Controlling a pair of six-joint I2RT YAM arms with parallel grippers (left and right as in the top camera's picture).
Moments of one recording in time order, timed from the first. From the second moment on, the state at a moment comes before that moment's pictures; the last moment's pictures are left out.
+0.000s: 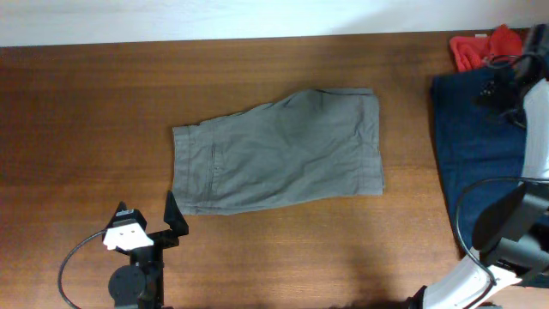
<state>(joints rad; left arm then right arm) 0.07 0.01 0.01 -0.08 -0.06 -0.18 -0.42 1.94 1.87 -1.12 0.29 0.34</state>
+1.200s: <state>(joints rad) 0.14 1.62 1.17 -0.75 0.20 -0.16 -0.43 1.94 1.87 -1.12 0.27 0.34</state>
